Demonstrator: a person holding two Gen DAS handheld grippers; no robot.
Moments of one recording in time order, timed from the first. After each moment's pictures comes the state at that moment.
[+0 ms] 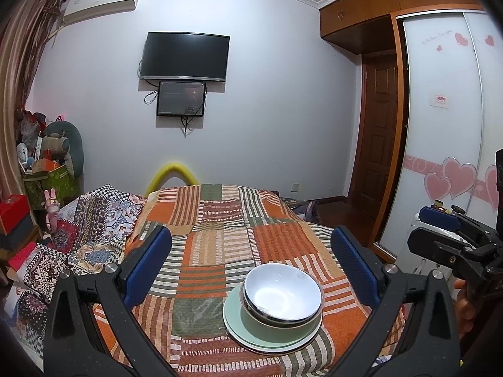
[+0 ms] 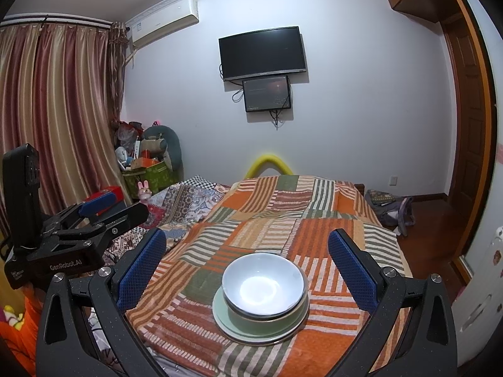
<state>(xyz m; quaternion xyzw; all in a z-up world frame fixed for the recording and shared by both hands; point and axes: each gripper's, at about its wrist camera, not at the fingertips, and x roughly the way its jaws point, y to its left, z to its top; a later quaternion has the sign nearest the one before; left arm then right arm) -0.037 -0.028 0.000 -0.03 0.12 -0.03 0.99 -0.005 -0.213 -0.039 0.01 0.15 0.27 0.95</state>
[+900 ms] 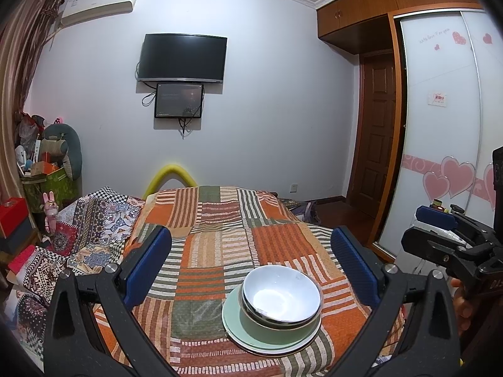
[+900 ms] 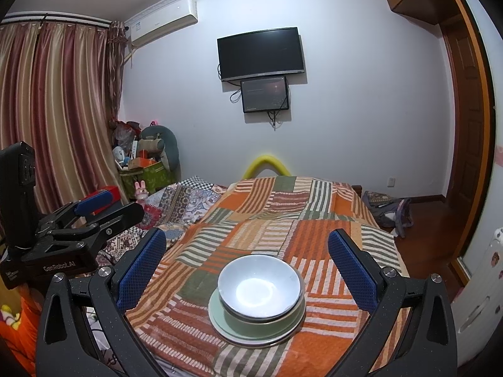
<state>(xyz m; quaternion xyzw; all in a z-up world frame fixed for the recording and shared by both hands) -0.037 -0.030 0.002 -0.03 0.12 -0.04 0.99 0.000 -0.214 -0.040 0.01 0.15 0.26 0.95</state>
